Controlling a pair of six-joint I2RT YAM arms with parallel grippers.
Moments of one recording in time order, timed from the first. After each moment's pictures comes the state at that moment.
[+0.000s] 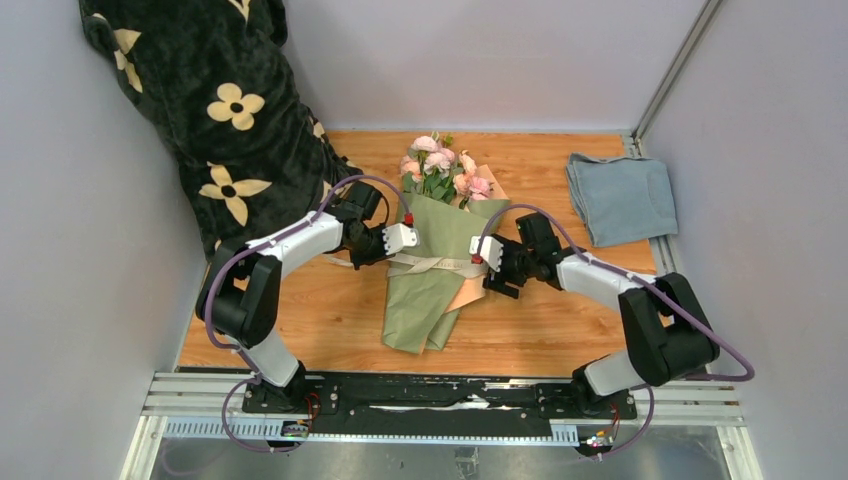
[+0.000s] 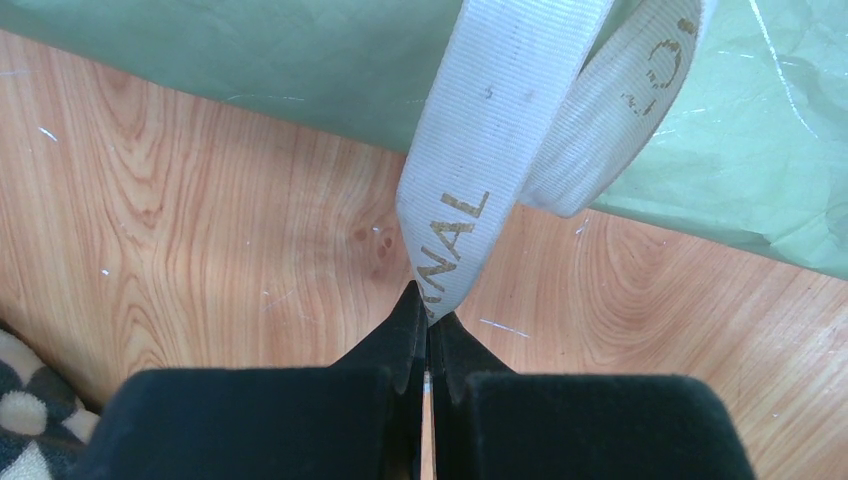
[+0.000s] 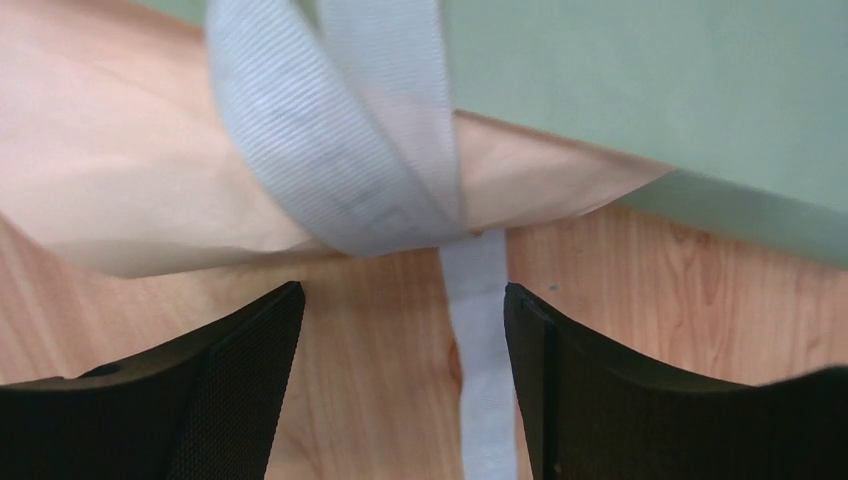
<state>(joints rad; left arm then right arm) -0.43 1.66 1.06 -0.63 0.24 0.92 0.40 1.42 0.65 -0.16 -0.44 -0.95</state>
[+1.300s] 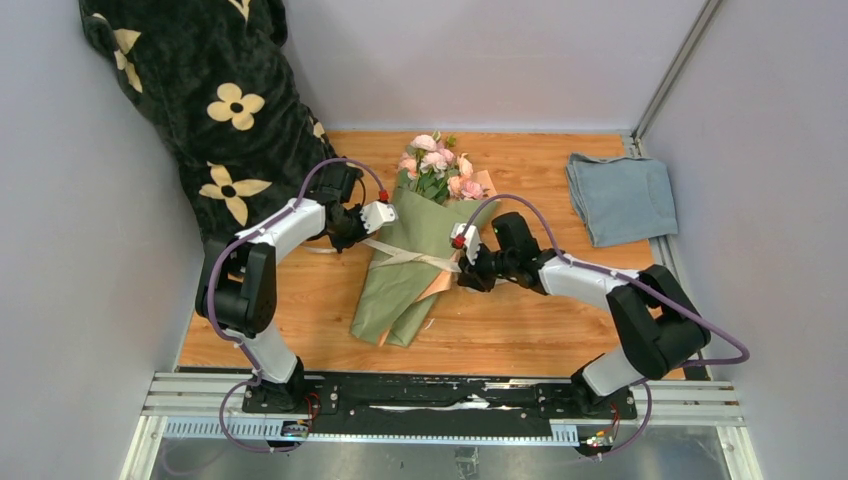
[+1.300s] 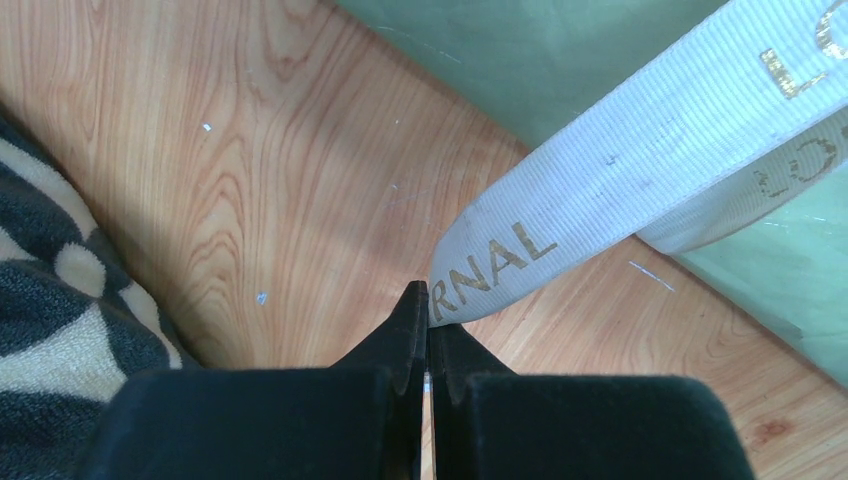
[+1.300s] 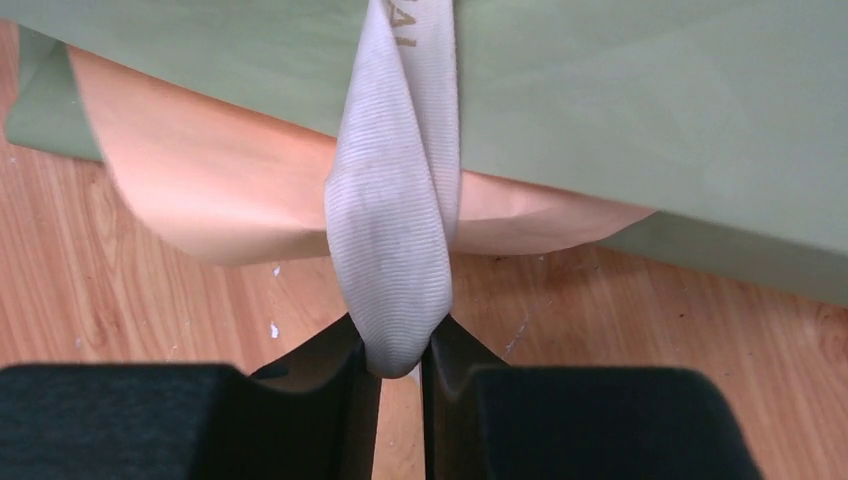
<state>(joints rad) -0.26 1.70 1.14 -0.63 0.18 0.89 0.56 1.50 0.72 0.02 -0.57 -0.46</state>
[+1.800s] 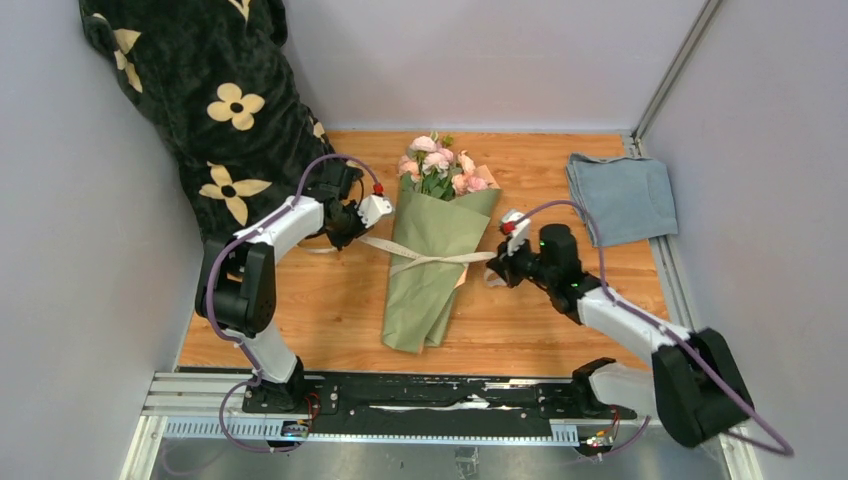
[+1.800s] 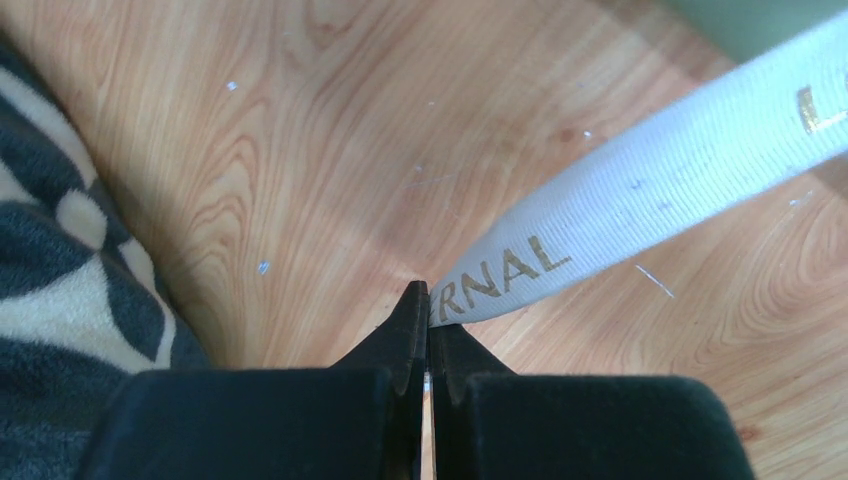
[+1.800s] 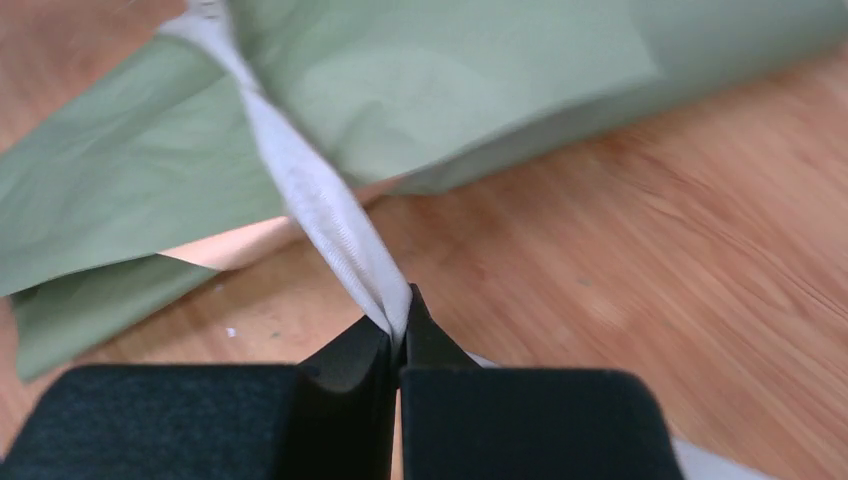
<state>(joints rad) -0.26 1.70 1.15 -0.64 0.14 0.81 0.45 1.21 0.50 0.17 -0.46 -0.19</state>
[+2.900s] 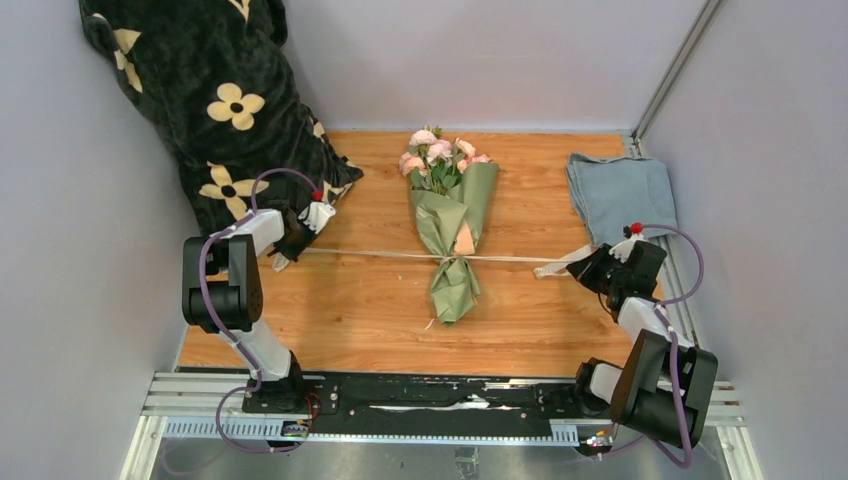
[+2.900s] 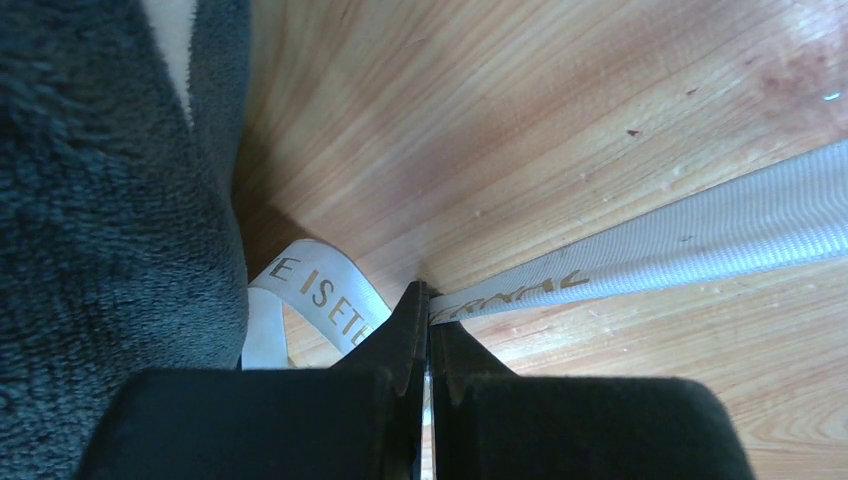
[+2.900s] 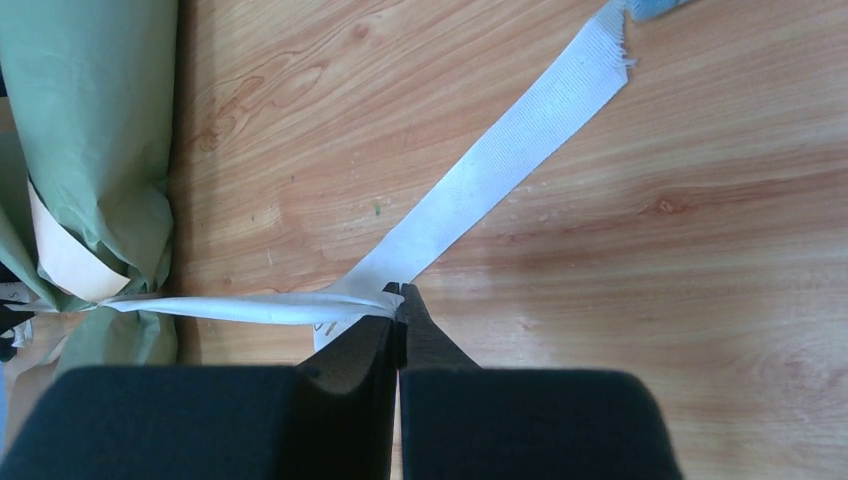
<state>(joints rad) 0.07 1.70 0.98 -0.48 -0.03 0.77 -0.37 1.14 0.35 0.13 -0.51 0.35</state>
